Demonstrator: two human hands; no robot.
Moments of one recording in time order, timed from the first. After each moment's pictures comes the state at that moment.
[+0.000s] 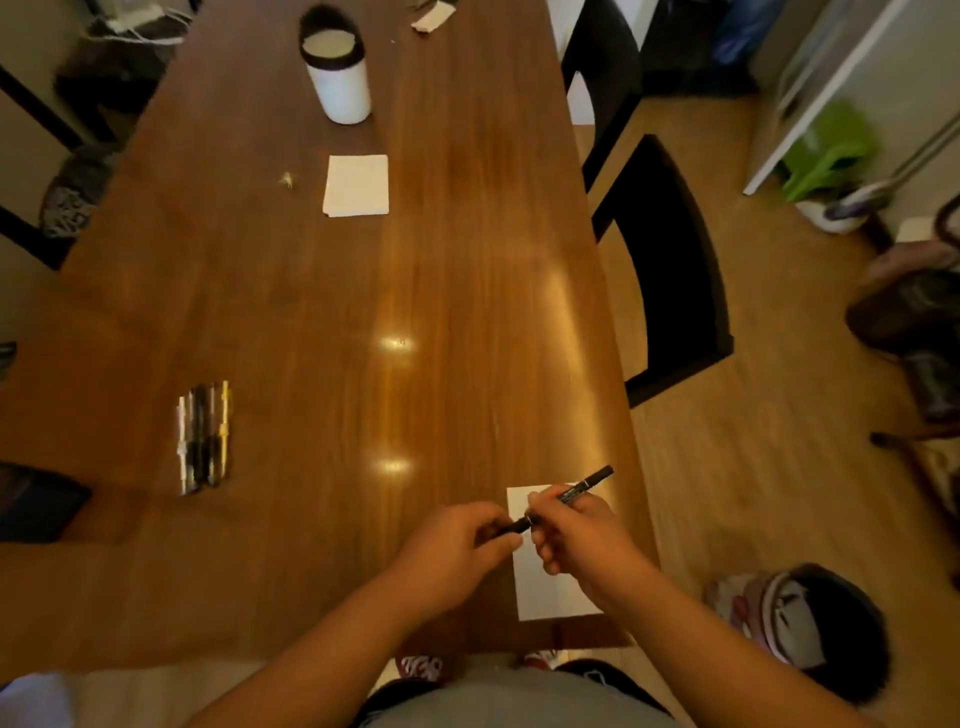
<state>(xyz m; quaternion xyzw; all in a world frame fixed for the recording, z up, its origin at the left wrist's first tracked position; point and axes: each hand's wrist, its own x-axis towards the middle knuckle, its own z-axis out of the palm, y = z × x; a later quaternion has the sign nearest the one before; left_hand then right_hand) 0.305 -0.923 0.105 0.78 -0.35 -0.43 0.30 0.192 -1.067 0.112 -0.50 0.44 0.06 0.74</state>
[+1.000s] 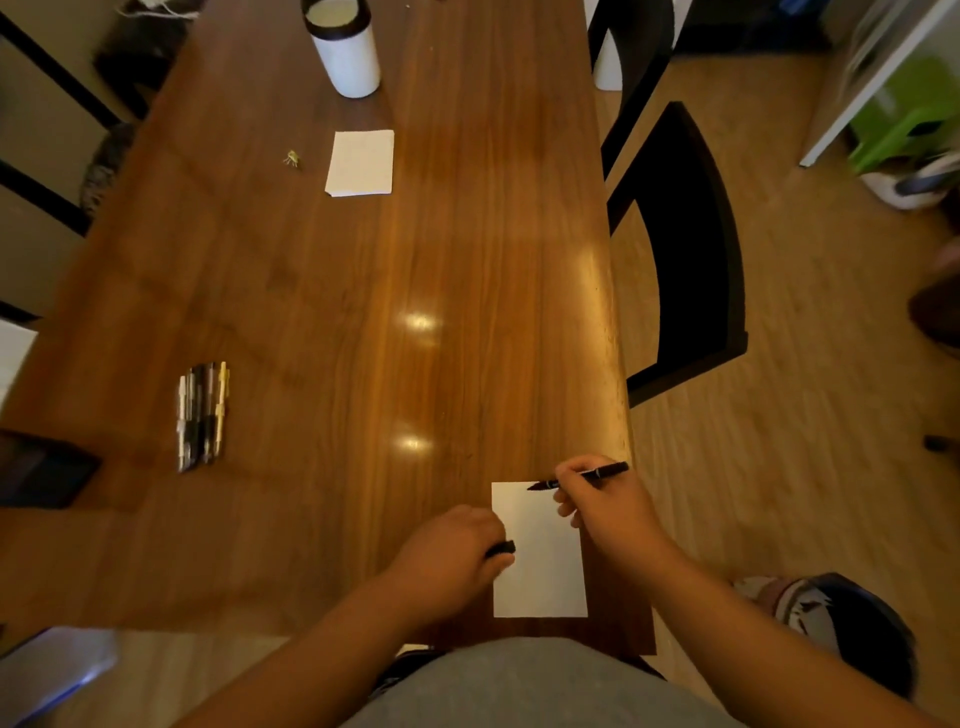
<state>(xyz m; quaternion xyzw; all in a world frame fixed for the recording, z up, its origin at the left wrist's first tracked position) 0.282 -0.948 0.085 0.80 -0.50 -0.32 0.11 0.179 -1.132 0.093 -0.67 0.42 0.01 0.62</state>
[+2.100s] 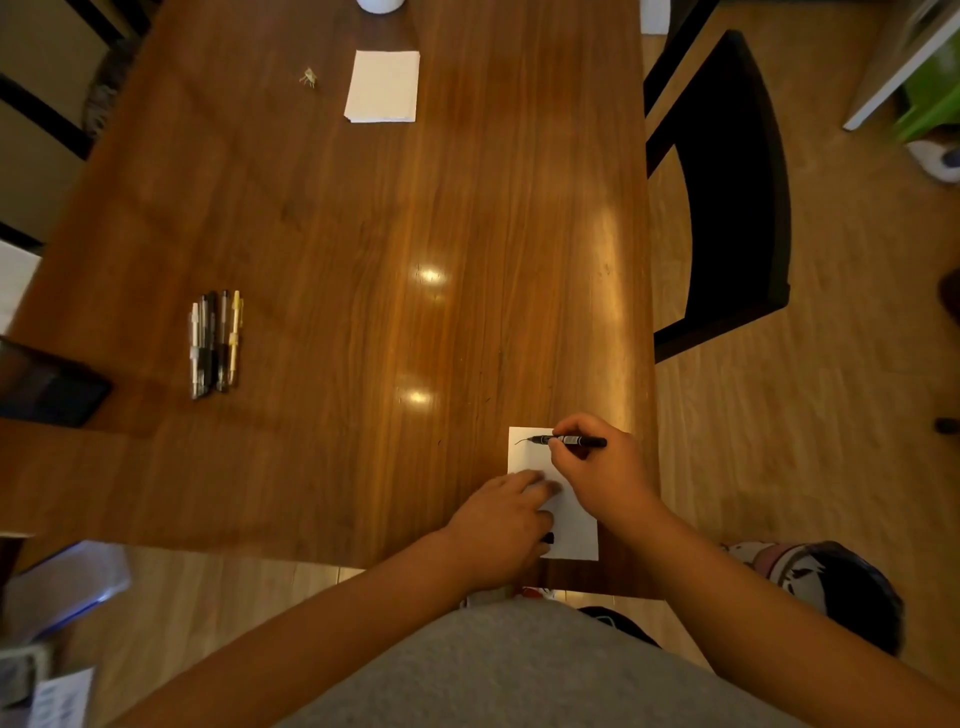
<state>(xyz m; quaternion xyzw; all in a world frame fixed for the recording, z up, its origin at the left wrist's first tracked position) 0.241 -0.951 0.040 0.73 -0.64 -0.24 0.04 0.176 -1.105 0.067 -0.78 0.34 -0.01 0.52</state>
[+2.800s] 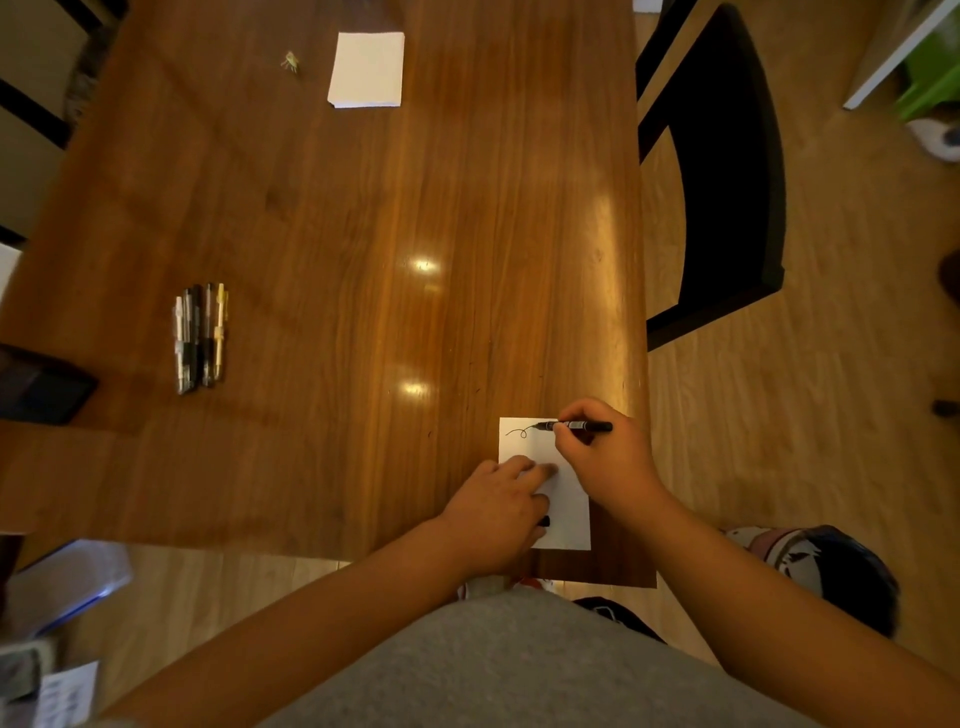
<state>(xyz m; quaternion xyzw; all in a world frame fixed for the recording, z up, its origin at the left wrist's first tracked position) 0.240 -0.958 0.039 0.74 -0.64 -0.22 0.01 0.171 -1.117 0.066 -0.78 0.36 -0.01 0.51</state>
